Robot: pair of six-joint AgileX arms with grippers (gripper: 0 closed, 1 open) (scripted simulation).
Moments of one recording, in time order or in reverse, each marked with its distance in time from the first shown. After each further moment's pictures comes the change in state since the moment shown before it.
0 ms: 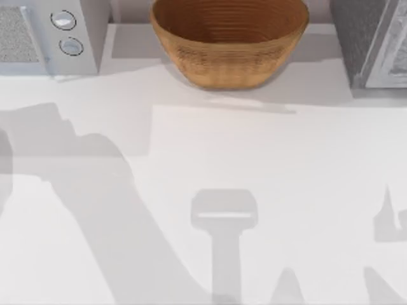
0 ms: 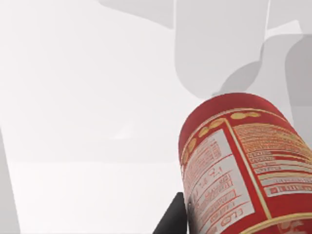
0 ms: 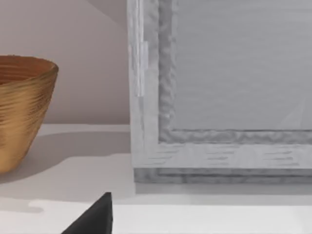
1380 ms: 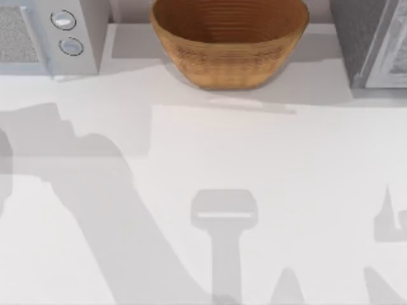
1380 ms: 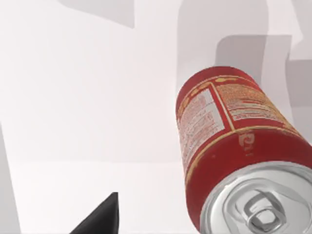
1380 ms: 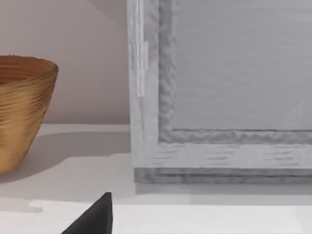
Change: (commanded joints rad) left arm -0.001 0.000 0.000 0.000 0.000 0.000; right arm 0.000 0.000 0.000 0.000 0.000 0.000
